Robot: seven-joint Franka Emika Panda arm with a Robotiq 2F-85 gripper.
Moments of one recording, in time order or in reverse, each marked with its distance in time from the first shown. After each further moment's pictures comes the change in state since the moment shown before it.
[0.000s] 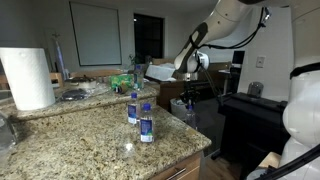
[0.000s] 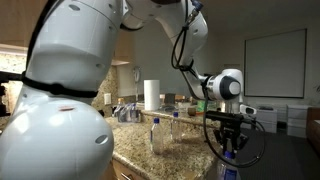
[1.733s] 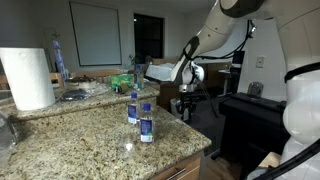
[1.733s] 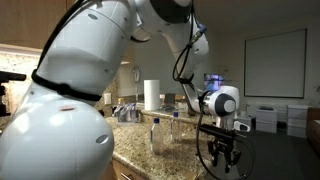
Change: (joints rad) arm 0.004 0.126 0.035 0.001 0.074 0.070 0.003
